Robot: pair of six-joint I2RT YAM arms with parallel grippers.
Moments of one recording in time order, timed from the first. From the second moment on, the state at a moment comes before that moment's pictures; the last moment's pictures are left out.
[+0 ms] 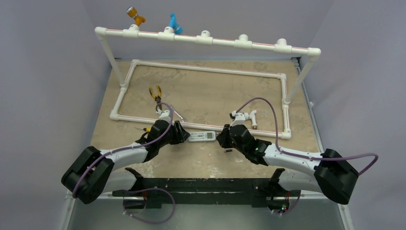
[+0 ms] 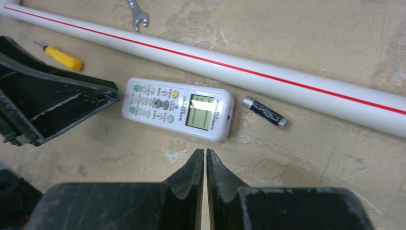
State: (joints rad) left arm -0.59 1.24 0.31 0.36 0.03 -0.72; right arm 0.91 1.14 0.44 0.16 0.24 0.75
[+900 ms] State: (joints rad) left arm -0.59 1.20 0.29 0.28 -0.07 -0.73; right arm 0.91 1.46 0.59 0.07 0.37 0.74
